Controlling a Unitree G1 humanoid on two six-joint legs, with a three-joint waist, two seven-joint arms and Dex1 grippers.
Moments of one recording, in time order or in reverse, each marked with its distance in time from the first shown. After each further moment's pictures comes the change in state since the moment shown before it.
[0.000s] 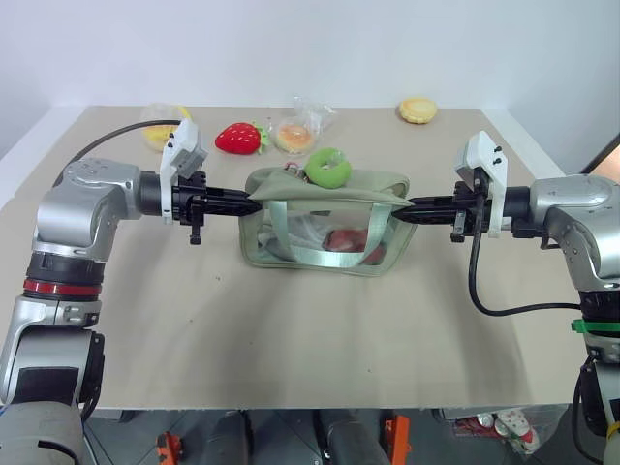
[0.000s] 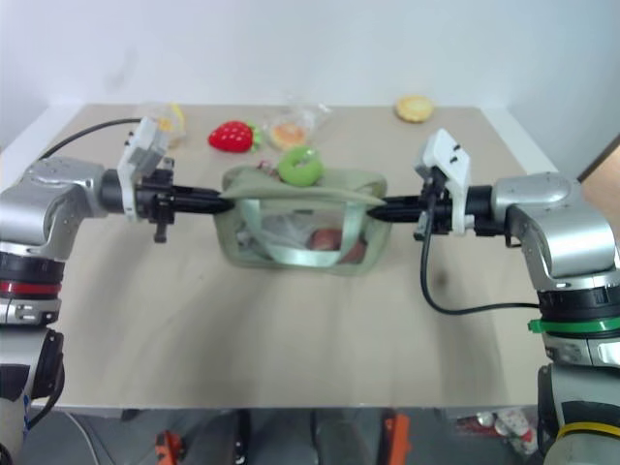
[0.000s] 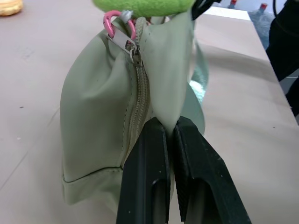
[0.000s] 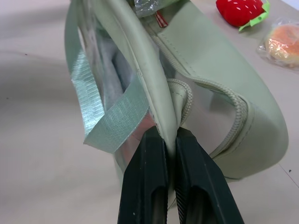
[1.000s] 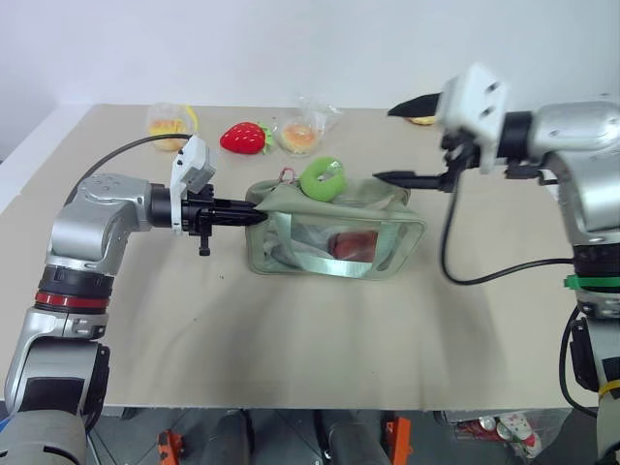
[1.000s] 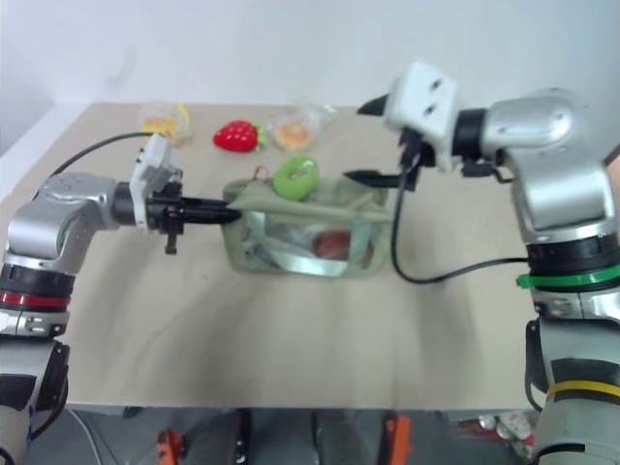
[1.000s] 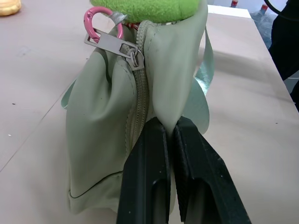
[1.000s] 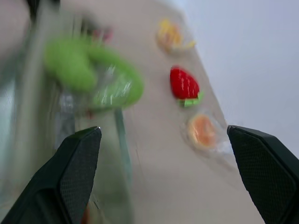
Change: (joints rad) left arm 0.066 -0.028 -0.012 -0.036 -0.016 -0.071 0.044; right arm -0.274 0.031 0.181 0.073 -0.336 -0.520 -0.076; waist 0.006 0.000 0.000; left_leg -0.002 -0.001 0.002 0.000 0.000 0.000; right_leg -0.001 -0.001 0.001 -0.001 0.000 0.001
